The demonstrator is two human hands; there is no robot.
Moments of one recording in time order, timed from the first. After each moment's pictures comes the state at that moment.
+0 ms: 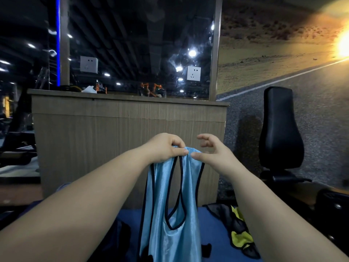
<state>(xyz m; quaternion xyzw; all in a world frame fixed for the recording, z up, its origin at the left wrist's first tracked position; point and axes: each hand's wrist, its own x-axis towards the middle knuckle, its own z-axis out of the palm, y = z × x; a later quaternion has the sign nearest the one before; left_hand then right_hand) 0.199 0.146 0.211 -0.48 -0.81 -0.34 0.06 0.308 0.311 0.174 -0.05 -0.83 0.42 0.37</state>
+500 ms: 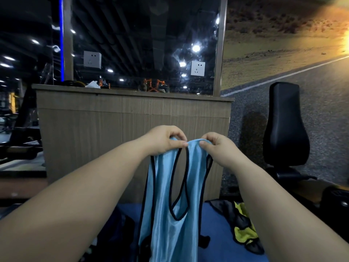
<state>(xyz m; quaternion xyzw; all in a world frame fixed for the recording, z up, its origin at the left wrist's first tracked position) 0.190 0.134 0.216 -0.49 -0.81 -0.32 0.10 0.301 0.309 0.185 -0.10 -0.88 0.30 0.36</state>
